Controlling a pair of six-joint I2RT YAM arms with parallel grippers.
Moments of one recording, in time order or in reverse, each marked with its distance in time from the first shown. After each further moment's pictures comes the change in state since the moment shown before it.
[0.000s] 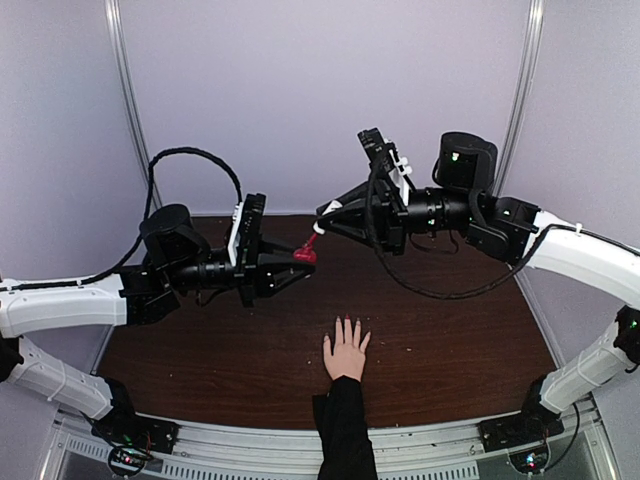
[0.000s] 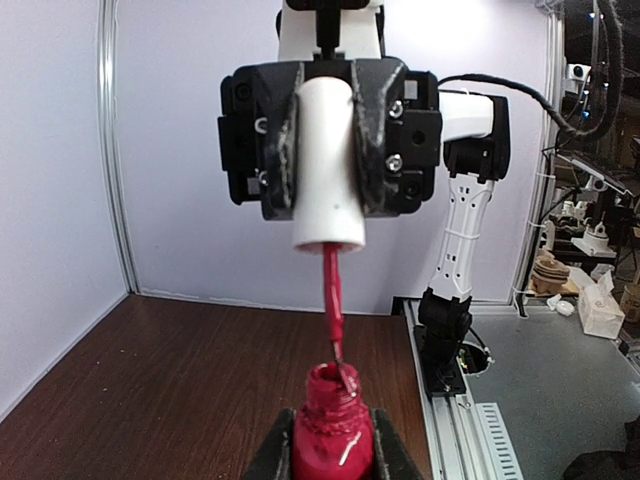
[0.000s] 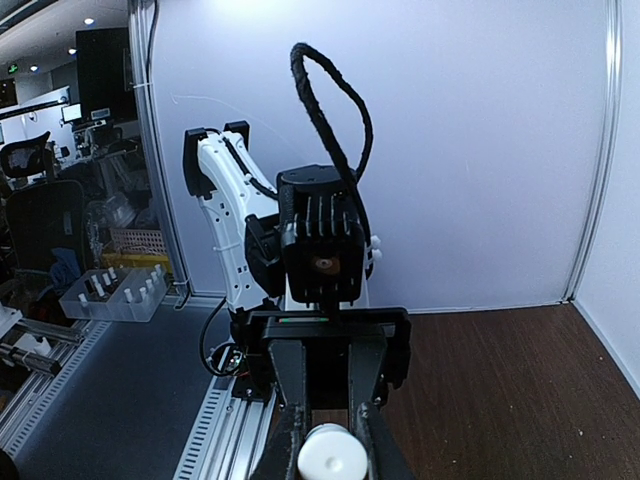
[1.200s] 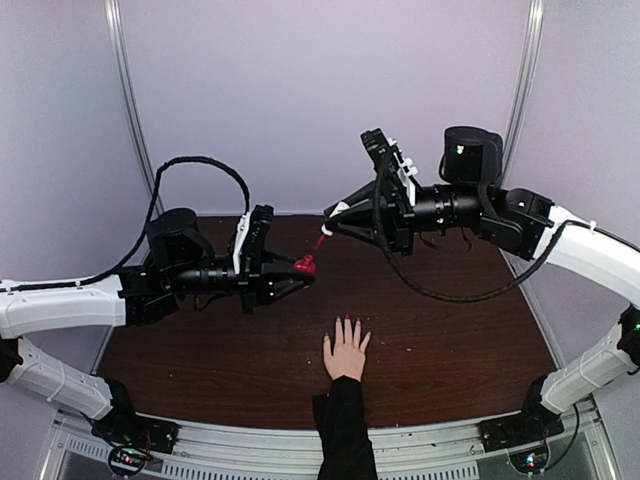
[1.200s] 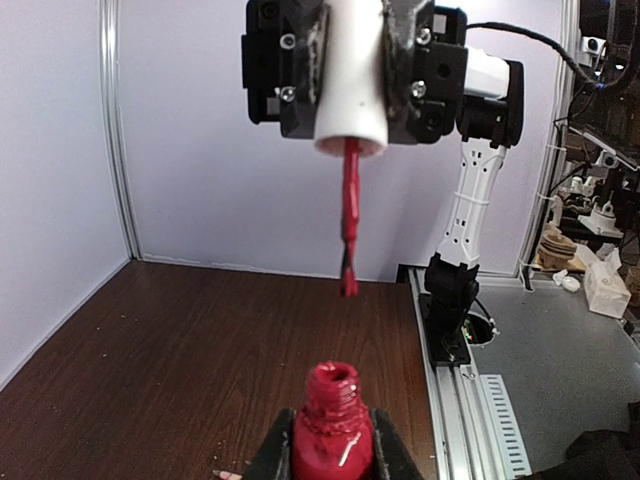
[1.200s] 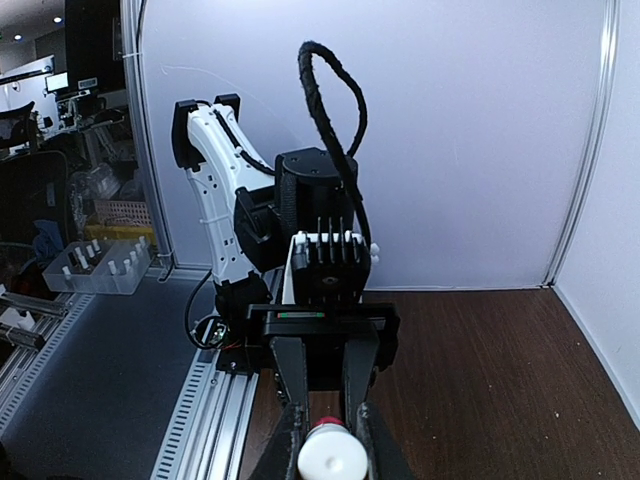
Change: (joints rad) left arm -0.001 -0.010 -0.006 -0.101 -0.019 0.043; right arm 0.003 -0.030 0.047 -0.172 0.048 -0.115
